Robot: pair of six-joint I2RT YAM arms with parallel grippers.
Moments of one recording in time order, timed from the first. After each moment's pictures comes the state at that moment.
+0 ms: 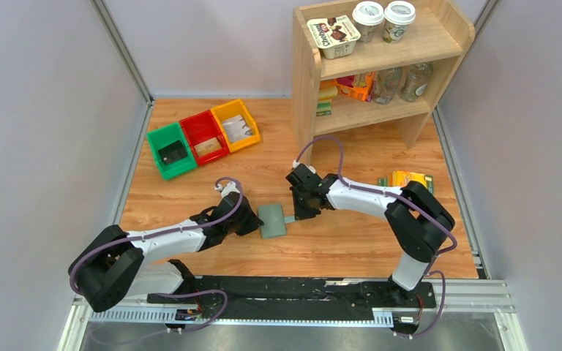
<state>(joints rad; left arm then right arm) -0.75 1.22 0.39 0.04 -0.12 -1.04 0.83 1.74 1.05 -0.45 0.02 0.68</state>
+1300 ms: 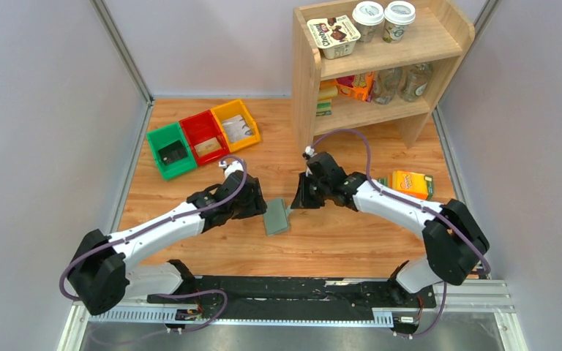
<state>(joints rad) -0.77 1.21 0.73 -0.40 -0.23 -0.86 0.75 1.51 0.93 -0.29 -0.20 0.72</state>
